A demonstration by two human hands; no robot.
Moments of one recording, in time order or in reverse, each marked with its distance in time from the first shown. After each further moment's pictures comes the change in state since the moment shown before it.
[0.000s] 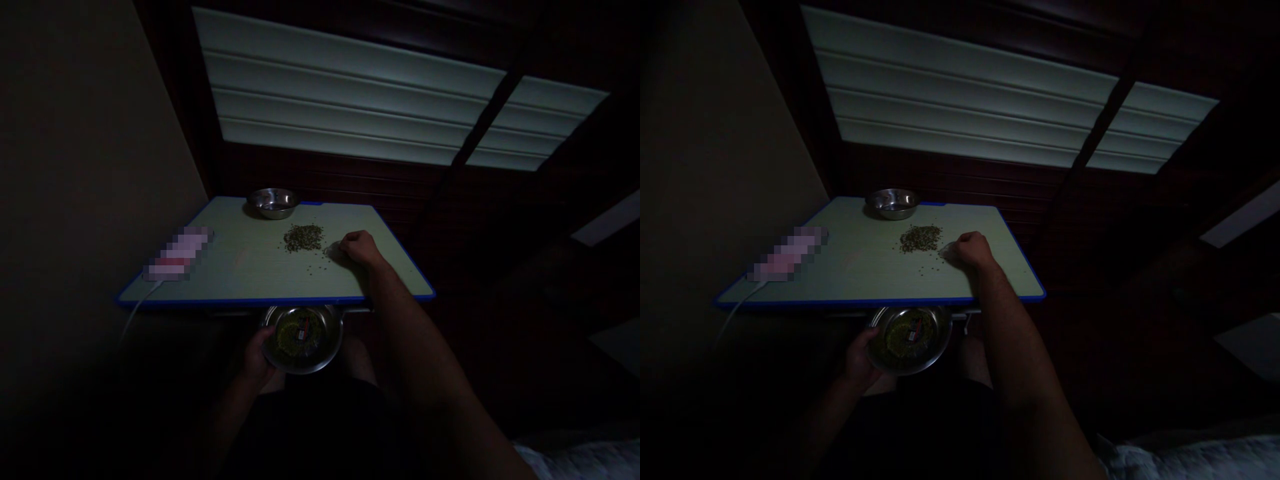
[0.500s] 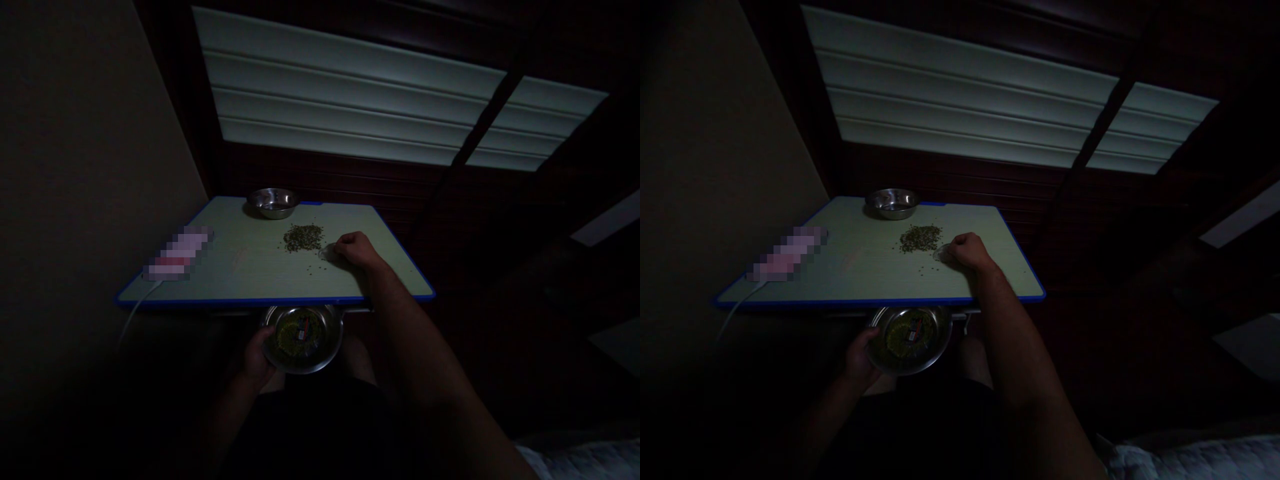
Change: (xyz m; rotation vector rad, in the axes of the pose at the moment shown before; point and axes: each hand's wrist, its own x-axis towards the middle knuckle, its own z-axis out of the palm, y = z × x) left_hand -0.002 0.001 0.001 0.004 -0.012 0.009; right_hand -0.007 -0.010 0.002 0.115 -0.125 -0.025
